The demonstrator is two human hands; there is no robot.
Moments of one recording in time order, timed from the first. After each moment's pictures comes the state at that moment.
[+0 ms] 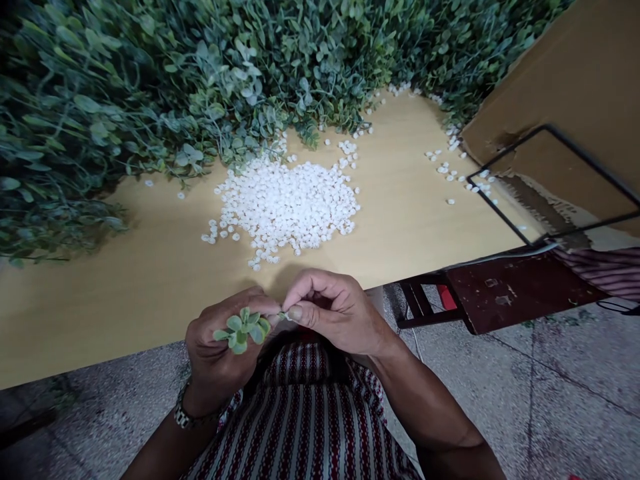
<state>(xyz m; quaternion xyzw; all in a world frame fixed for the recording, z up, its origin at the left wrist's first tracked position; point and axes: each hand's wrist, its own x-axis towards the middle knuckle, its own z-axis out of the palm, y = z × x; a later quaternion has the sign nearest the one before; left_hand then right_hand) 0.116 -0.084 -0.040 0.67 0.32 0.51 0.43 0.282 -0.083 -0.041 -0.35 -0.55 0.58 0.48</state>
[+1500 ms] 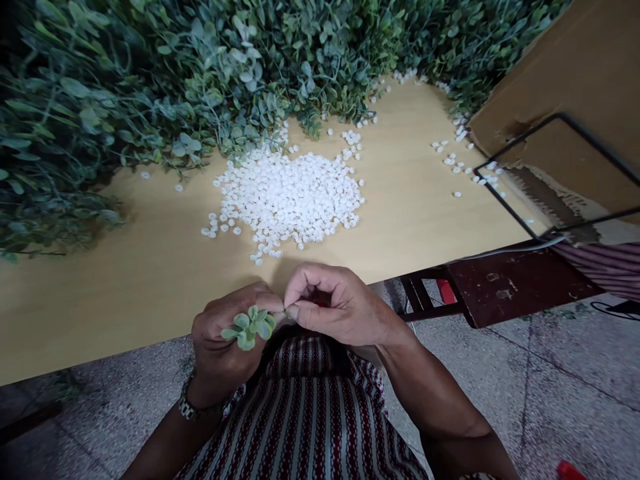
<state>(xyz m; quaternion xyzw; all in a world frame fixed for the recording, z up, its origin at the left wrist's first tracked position) 0.116 -0.080 -0.045 0.68 0.31 0.51 0.42 0.286 -0.078 -0.035 -0.35 -0.60 0.60 0.40</state>
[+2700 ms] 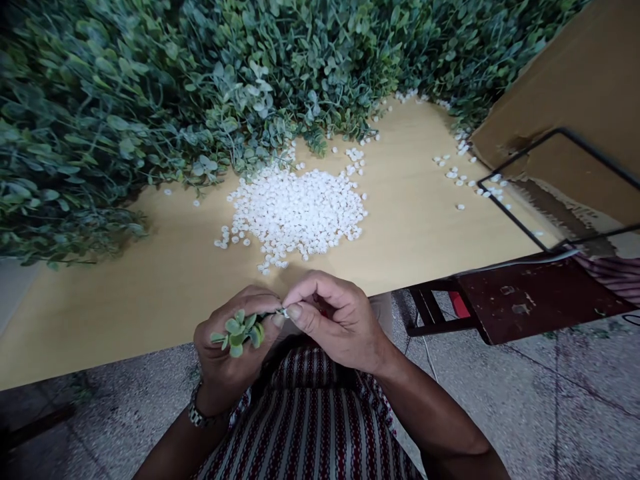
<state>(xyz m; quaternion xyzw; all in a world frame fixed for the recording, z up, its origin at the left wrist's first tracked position) 0.119 -0.083 -0.035 0.66 0.34 0.55 0.39 0.271 -0.088 -0.033 -0.37 -0.59 0.50 0.52</state>
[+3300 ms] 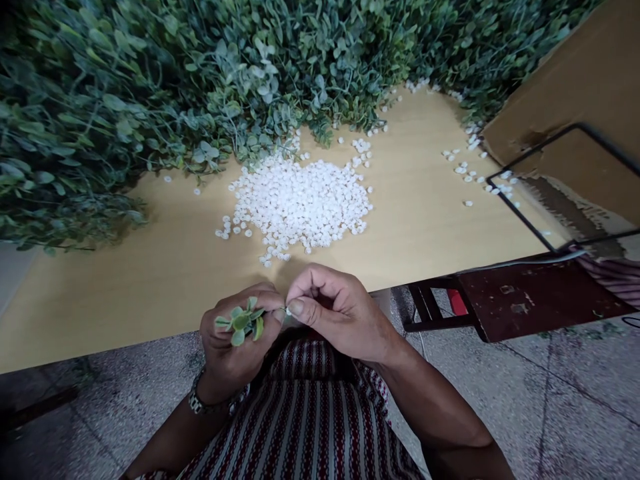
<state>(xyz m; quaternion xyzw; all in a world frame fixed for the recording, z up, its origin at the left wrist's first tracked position) 0.119 -0.084 -0.038 0.66 0.34 0.52 0.42 0.277 -0.081 -0.025 -0.38 -0.57 0.59 0.43</state>
